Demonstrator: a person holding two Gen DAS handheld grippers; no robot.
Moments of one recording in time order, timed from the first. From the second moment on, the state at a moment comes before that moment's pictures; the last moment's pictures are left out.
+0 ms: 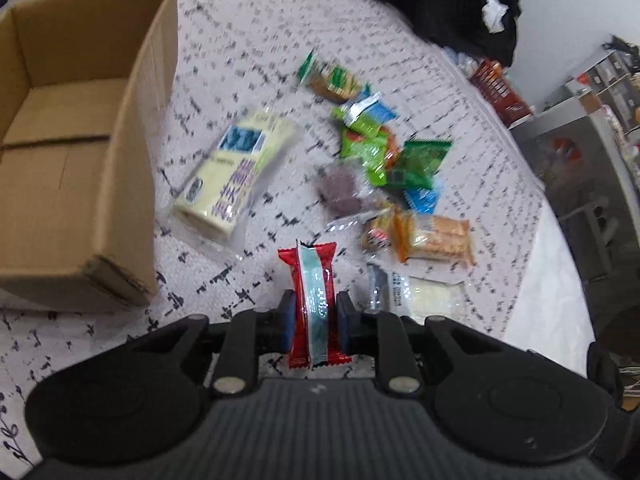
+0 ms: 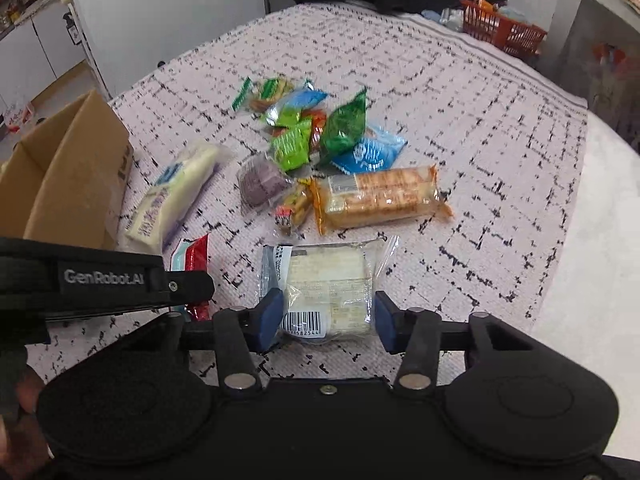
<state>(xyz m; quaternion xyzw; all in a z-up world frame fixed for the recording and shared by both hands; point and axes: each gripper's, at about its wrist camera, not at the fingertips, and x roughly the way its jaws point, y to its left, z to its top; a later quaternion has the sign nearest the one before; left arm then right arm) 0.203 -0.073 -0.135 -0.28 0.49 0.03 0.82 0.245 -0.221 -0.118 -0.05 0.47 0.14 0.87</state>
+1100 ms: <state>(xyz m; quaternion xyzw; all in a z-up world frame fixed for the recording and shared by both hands) 0.127 0.044 -0.044 -0.32 0.36 0.07 0.87 0.204 -0.148 -0.013 0.00 0.37 0.19 0.91</state>
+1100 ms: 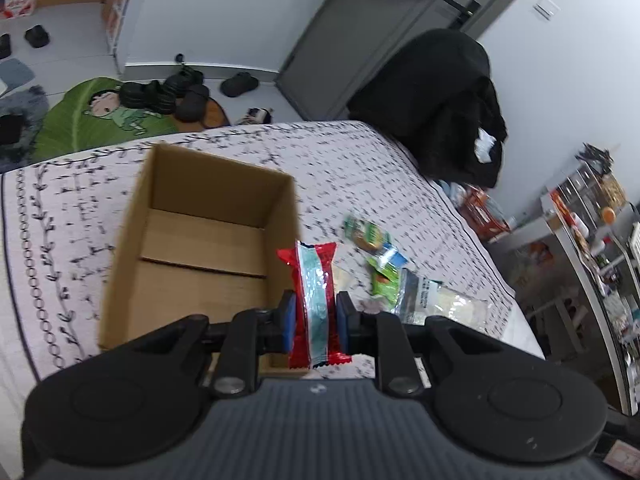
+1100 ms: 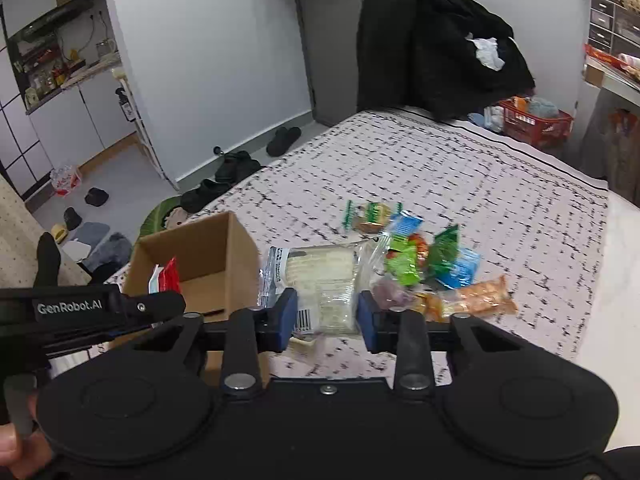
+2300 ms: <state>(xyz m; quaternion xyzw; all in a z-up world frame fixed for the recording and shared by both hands) 0.112 0.111 -0.069 -0.34 0.37 0.15 0.85 0.203 -0.063 -0.010 -0.01 0.38 0.24 0.89</state>
